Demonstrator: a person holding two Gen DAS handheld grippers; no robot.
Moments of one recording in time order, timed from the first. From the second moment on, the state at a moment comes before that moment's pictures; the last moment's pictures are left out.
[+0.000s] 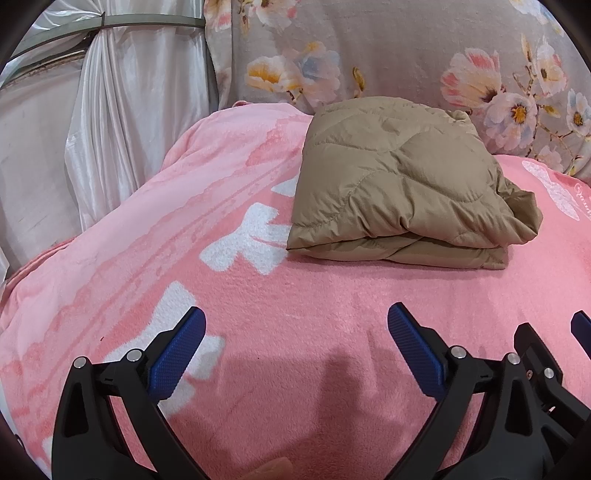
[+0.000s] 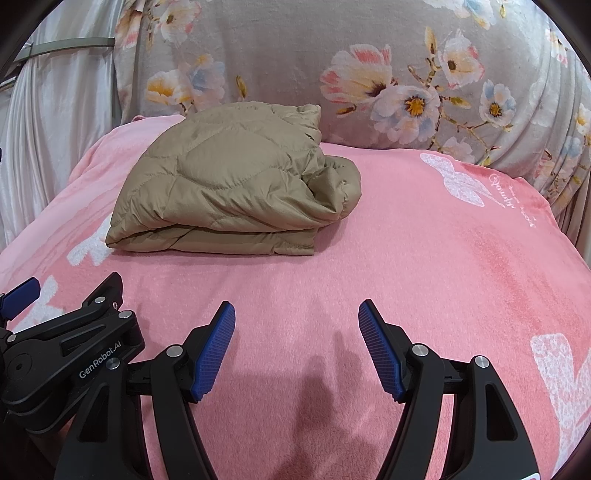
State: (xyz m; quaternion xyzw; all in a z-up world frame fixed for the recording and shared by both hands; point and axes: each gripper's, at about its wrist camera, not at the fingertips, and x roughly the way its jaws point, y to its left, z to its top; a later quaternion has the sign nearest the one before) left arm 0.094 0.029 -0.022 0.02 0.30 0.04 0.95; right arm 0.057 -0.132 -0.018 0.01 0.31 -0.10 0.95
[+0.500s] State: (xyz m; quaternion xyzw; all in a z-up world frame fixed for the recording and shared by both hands) left arm 0.090 0.023 -0.018 0.02 0.29 0.04 0.96; right arm 0.058 -0.132 -0.018 0.01 0.31 -0.10 0.95
